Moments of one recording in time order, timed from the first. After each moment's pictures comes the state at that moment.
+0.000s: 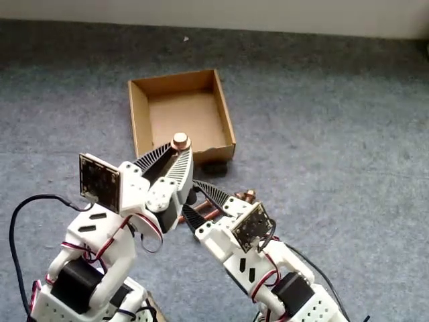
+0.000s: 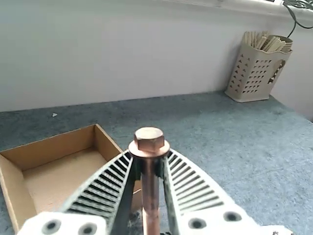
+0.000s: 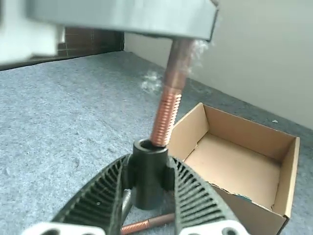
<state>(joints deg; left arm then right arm) 25.3 -85.6 58.8 44.2 15.8 -49.2 -103.8 92.8 23.4 6.3</state>
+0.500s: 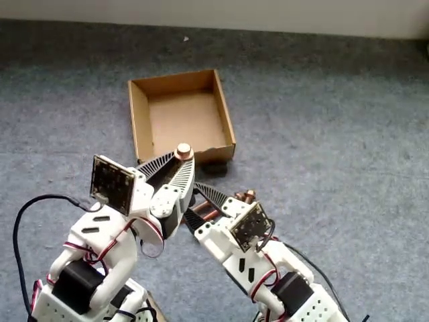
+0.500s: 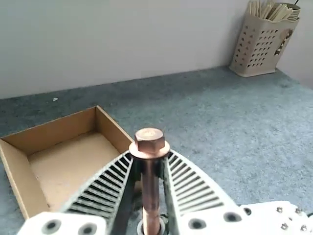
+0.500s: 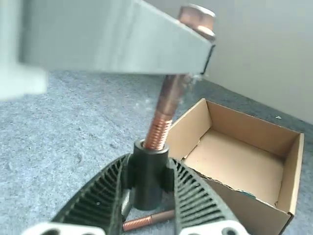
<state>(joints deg) 27.2 -86.0 59.6 49.5 13.6 -49.4 -103.8 92.9 23.5 6.3</state>
